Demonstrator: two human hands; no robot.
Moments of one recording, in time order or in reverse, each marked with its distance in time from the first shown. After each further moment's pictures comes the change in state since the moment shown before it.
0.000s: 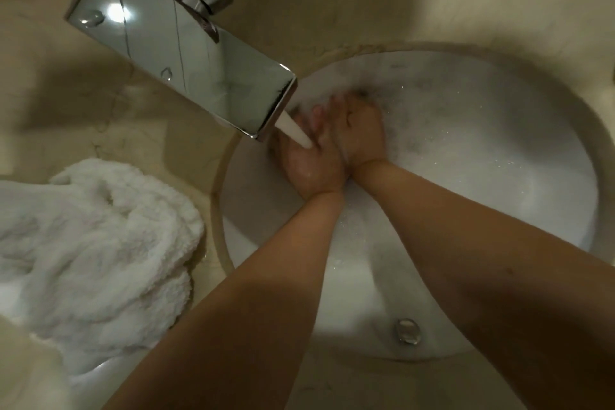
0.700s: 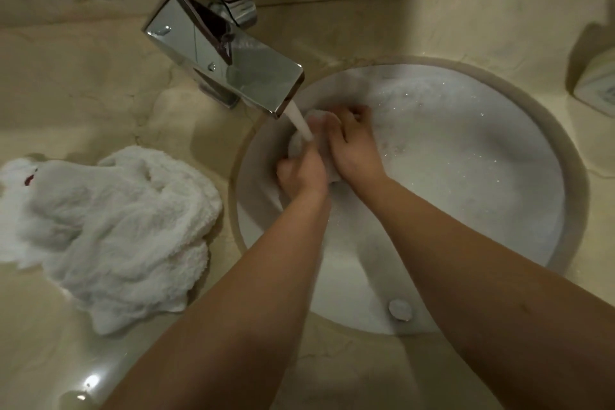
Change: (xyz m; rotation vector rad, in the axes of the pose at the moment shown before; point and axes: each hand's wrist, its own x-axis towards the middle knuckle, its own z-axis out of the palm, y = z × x) left_hand -0.013 0.036 -0.045 -0.293 -0.078 -0.833; right_hand -0.033 -0.021 -0.016 0.056 -0.174 0.198
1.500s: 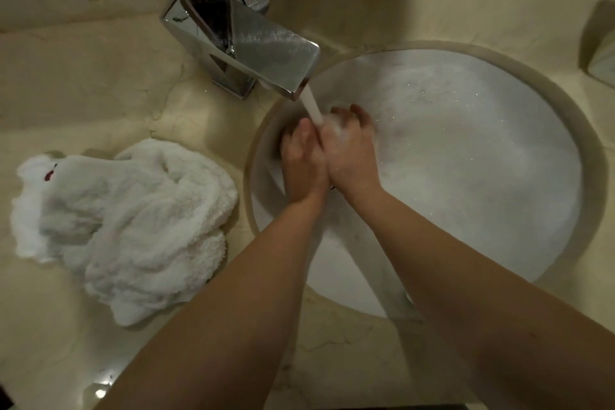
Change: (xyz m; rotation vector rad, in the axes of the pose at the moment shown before) left_hand 0.004 -0.002 -0.033 0.236 -0.209 0.635; right_hand -0.021 0.000 0.040 -0.255 0.149 -0.059
